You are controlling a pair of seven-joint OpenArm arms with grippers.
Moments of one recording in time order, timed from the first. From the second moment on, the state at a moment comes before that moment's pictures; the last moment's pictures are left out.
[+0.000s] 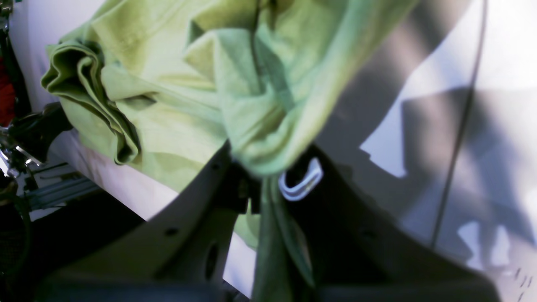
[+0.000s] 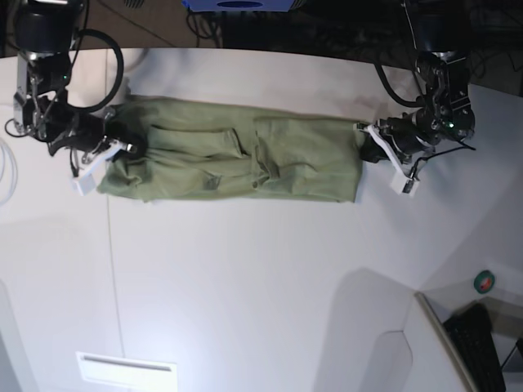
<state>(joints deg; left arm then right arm) 3.5 -12.2 -18.2 66.9 -13.2 -40.8 38.2 -2.8 9.6 15.4 63.9 43.6 24.9 -56.2</state>
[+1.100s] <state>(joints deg) 0.6 -8.7 -12.9 64.7 -13.2 -40.8 37.8 -5.6 9.4 -18.0 98.0 43.0 -4.4 -56.4</state>
